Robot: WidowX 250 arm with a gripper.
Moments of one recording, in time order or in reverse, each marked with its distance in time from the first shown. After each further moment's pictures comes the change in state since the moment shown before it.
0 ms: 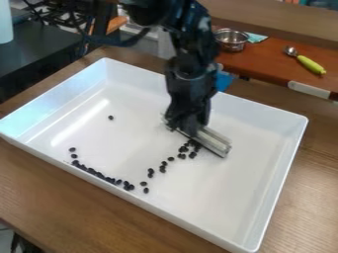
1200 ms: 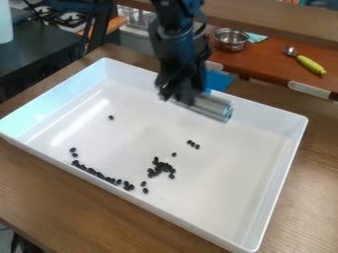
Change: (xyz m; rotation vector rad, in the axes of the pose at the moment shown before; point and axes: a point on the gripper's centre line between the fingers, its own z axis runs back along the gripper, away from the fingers) arm 0.007 -0.015 0.055 -0.090 0.097 0.086
